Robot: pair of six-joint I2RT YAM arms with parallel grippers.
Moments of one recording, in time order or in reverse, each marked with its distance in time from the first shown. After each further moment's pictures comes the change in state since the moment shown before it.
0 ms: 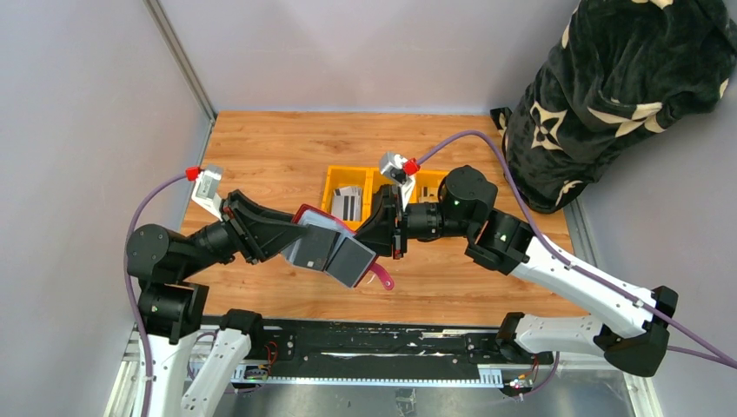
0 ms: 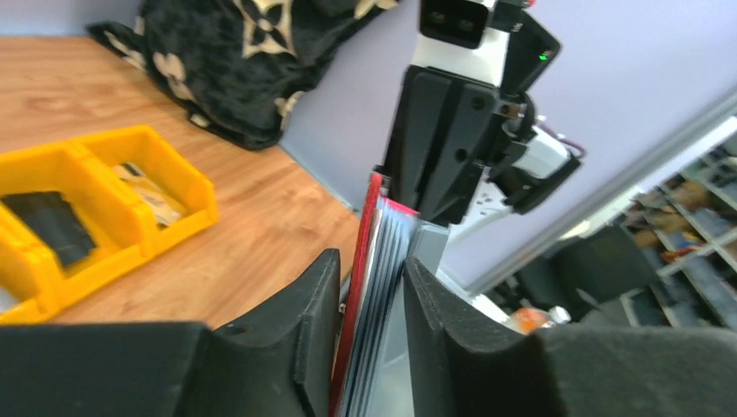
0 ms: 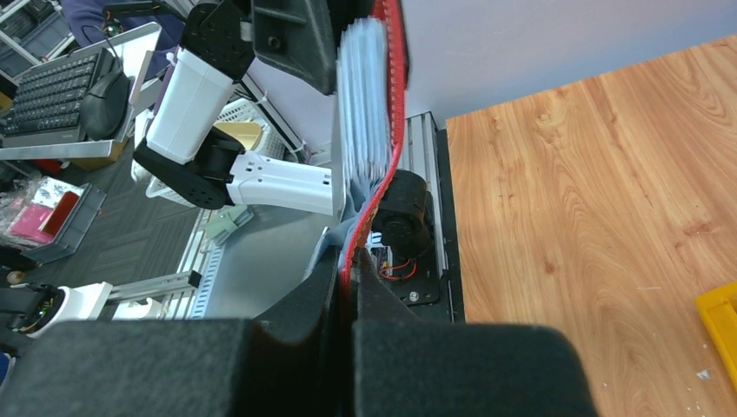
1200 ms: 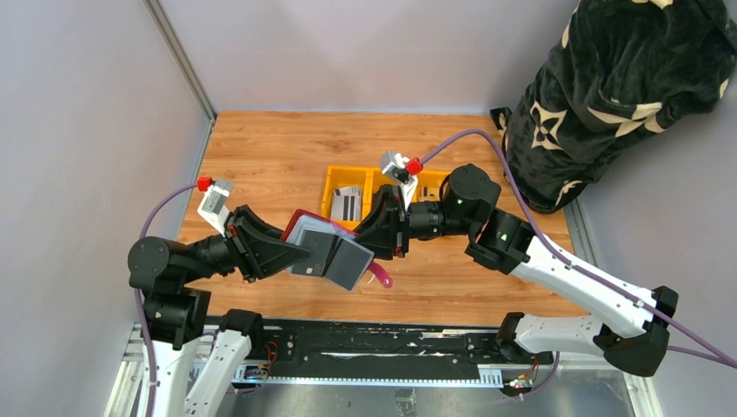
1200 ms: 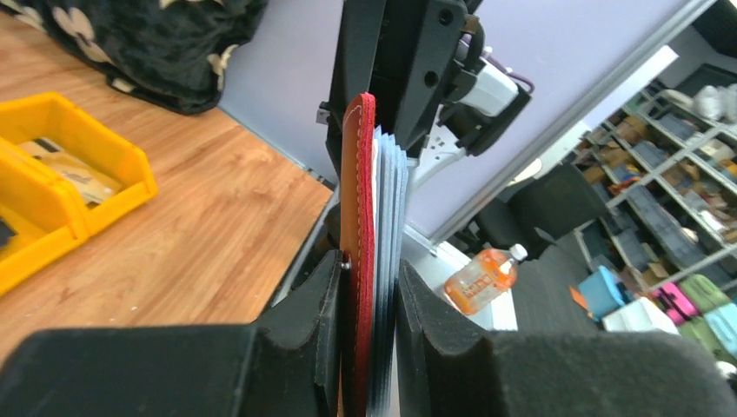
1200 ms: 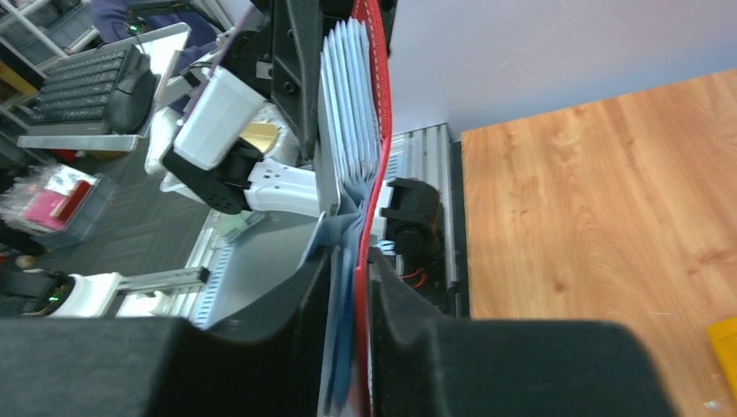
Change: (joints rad) left arm 0.002 -0.066 -0.086 0.113 0.166 -0.091; right arm 0.000 0.006 0.009 0.039 -0.047 0.010
